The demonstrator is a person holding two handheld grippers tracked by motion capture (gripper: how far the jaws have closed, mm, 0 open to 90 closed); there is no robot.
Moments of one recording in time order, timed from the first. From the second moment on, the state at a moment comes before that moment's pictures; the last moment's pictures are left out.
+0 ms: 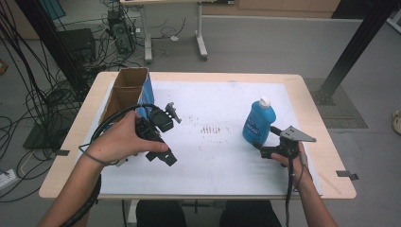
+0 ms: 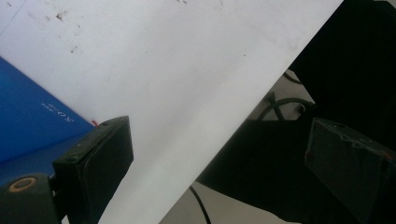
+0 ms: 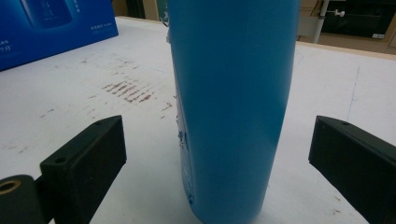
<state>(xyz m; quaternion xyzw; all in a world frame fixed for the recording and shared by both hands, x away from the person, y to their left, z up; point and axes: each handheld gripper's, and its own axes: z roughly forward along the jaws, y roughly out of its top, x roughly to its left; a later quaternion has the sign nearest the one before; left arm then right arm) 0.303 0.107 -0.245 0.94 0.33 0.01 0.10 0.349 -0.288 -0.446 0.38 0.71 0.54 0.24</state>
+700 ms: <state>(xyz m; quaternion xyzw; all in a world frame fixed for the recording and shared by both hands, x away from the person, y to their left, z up) 0.303 0.115 -0.246 0.94 0.33 0.00 0.10 0.365 -0.275 -0.446 0.38 0.70 0.55 0.25</state>
